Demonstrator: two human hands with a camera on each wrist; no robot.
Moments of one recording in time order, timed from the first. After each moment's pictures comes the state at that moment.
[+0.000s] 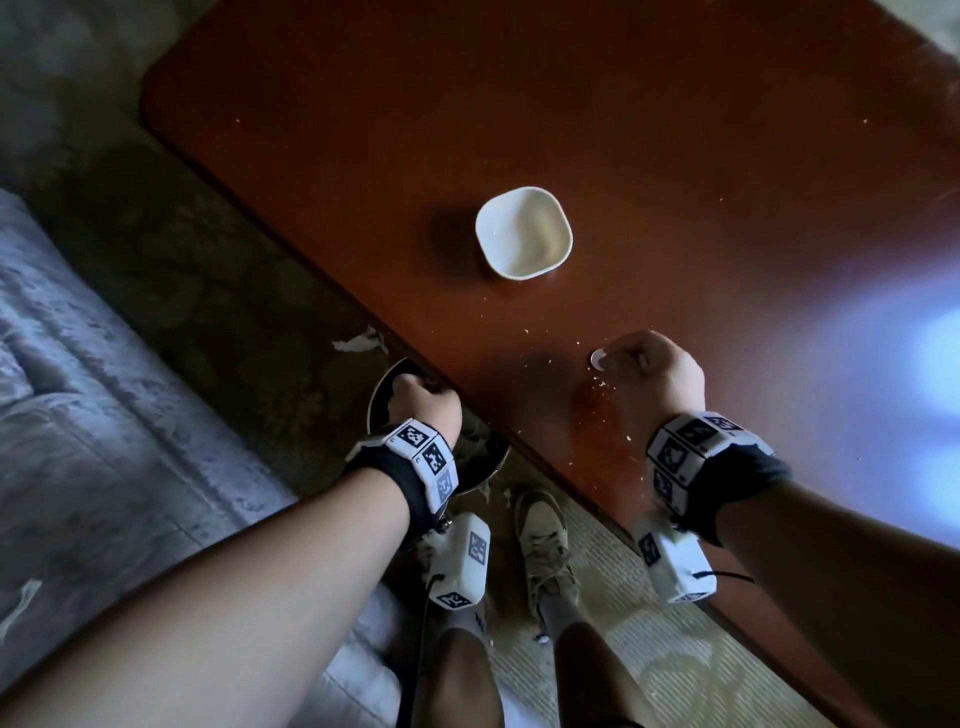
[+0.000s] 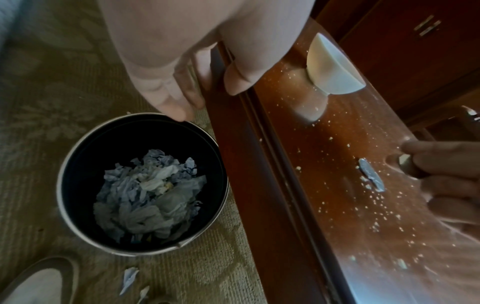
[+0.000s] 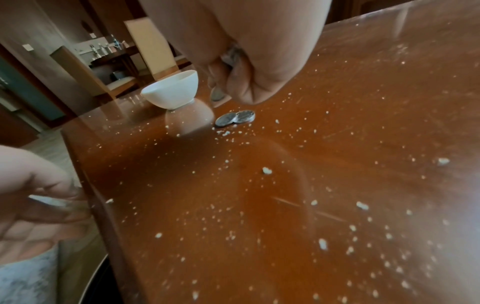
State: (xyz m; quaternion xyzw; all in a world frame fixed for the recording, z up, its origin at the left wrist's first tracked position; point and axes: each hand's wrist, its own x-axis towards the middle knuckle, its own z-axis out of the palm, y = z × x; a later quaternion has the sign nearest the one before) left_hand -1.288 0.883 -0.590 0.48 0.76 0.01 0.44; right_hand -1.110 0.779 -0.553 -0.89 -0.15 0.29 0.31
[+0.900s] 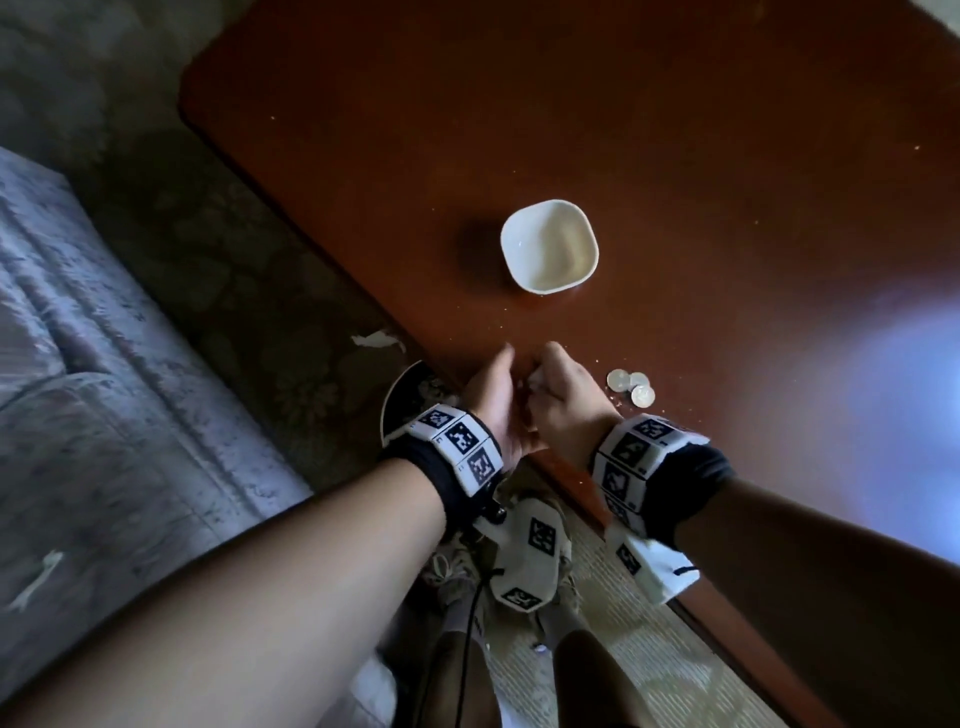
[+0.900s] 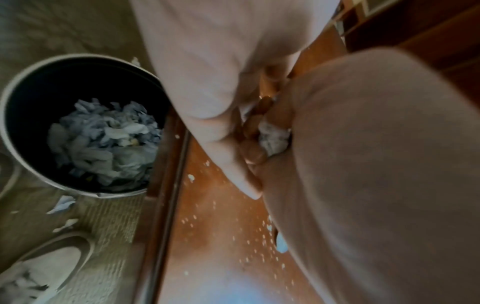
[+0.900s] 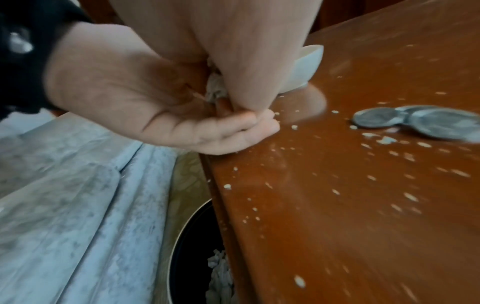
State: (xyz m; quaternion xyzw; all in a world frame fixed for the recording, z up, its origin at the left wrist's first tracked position) left_hand -1.237 0.878 -0.547 0.08 0.57 0.04 0.82; right_hand -1.162 0.827 -0.537 -0.75 -0.39 0.45 0.27
